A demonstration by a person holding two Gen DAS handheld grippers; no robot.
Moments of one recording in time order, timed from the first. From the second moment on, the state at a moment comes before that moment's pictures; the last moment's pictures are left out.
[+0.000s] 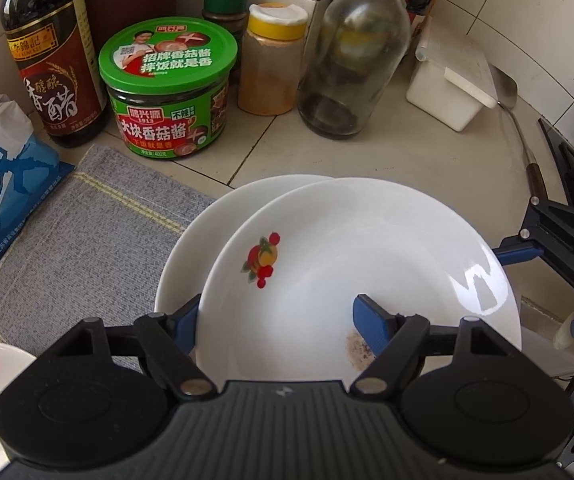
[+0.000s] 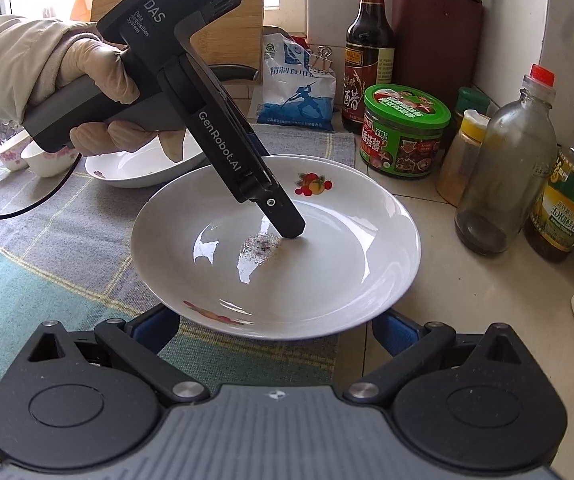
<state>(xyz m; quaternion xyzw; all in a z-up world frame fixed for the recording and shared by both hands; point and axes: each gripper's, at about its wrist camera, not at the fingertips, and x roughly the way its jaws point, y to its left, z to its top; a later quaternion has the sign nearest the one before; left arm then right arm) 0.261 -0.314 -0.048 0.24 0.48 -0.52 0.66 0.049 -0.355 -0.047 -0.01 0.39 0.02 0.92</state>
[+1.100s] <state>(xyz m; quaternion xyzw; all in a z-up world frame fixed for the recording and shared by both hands) 0.258 -0.310 -0.039 0.27 0.45 -0.52 0.67 0.053 -0.355 -0.049 -0.03 0.40 0.01 0.92</state>
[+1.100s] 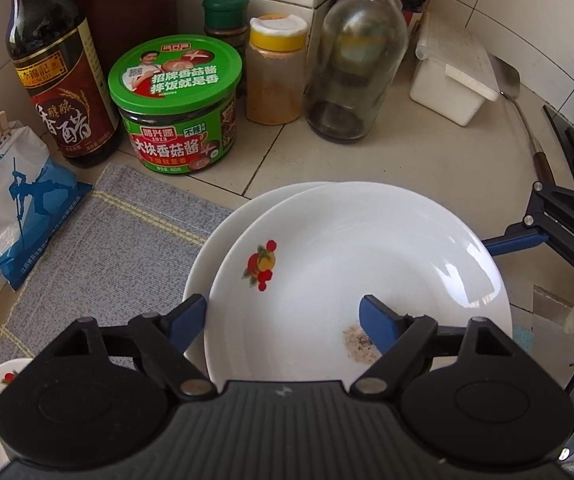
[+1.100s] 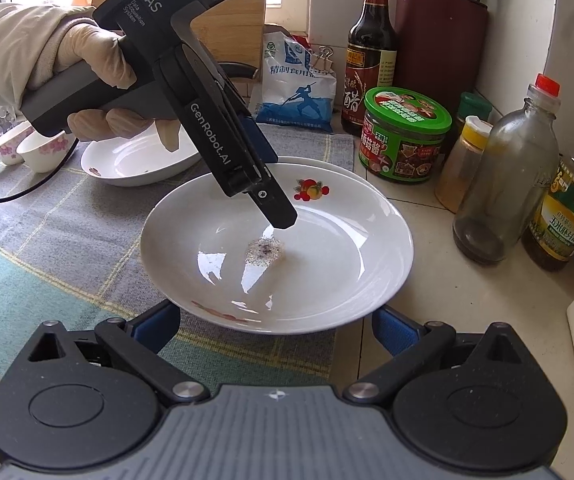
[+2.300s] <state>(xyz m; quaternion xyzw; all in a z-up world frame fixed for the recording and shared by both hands) 0.157 -0.121 -0.027 0.13 0.38 -0.28 0.87 0.049 -0.279 -0.021 -0.04 0.37 -0.01 0.93</state>
